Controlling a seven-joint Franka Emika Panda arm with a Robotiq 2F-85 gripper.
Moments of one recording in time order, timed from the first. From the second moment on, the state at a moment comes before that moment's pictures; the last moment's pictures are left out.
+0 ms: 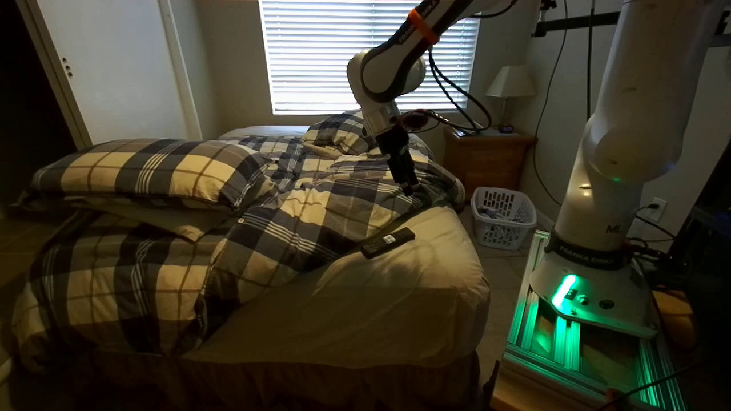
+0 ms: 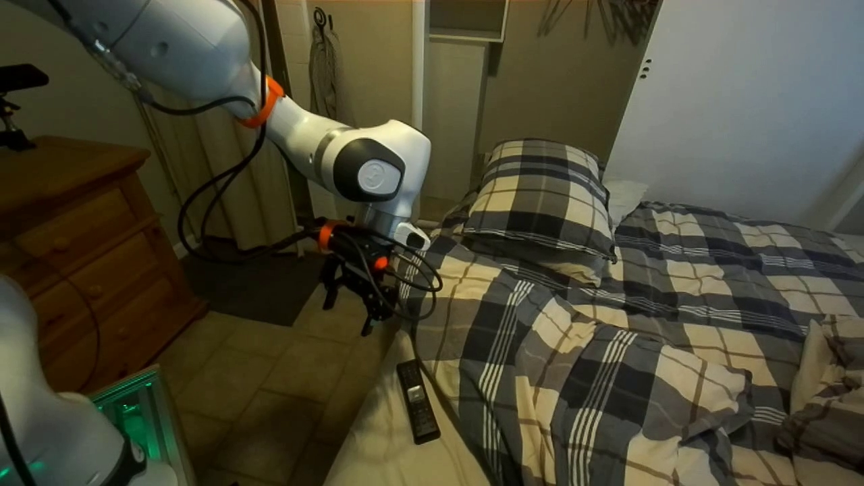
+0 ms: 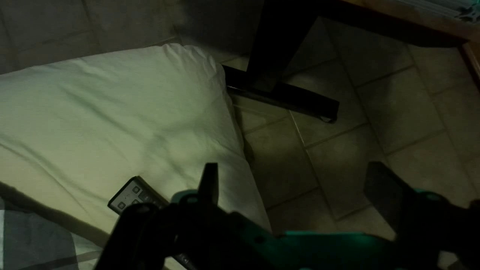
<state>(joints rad) 0.02 0.04 -0.01 -2.32 -0.07 1.90 -0.23</state>
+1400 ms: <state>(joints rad) -0.01 0.04 -0.03 -2.59 -0.40 2.60 -0.11</state>
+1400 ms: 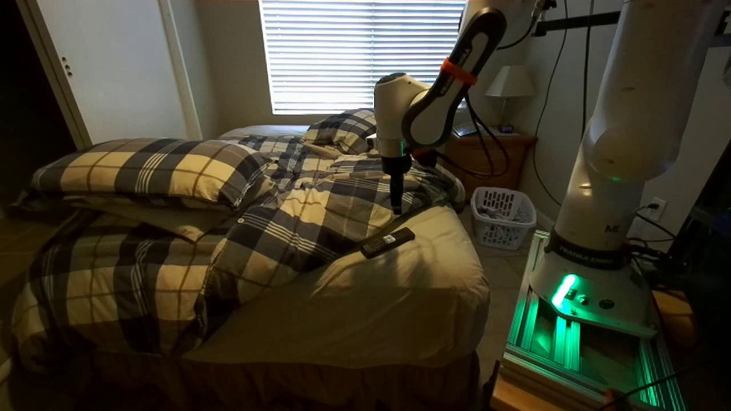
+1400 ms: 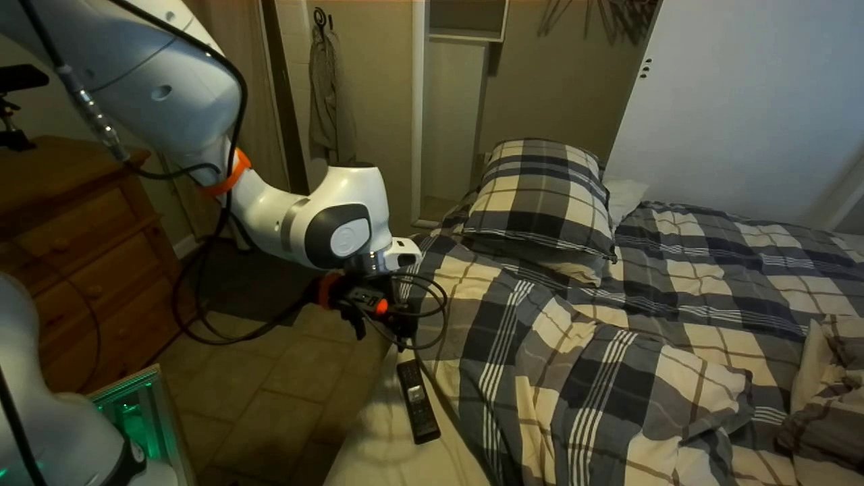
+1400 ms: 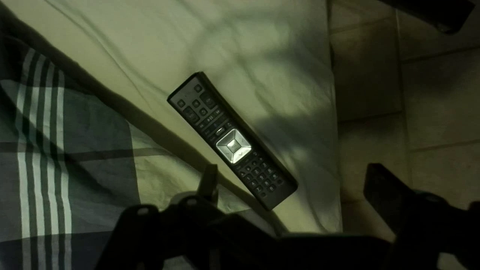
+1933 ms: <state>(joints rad) -0.01 0.08 -0.03 -2.59 -0.40 2.59 -0.24</state>
